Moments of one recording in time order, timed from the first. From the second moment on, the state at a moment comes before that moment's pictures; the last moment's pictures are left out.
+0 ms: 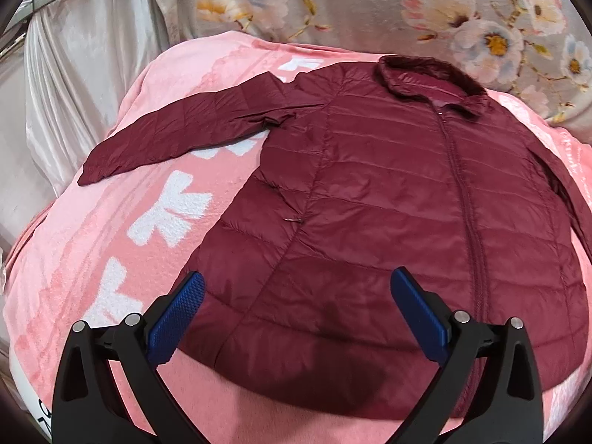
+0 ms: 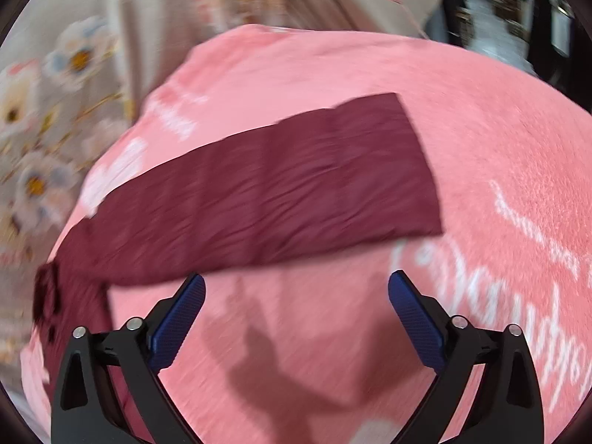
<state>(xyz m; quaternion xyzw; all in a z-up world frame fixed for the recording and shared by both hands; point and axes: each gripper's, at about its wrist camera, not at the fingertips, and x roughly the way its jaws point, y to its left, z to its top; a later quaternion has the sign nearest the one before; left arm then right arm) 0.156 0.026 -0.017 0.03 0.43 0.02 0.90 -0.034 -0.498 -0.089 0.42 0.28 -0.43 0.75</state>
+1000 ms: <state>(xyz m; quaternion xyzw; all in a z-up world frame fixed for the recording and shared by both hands) 0.248 0.094 -0.010 -0.02 0.40 0.06 0.91 0.285 -0.186 0.059 0.09 0.28 0.08 0.95</state>
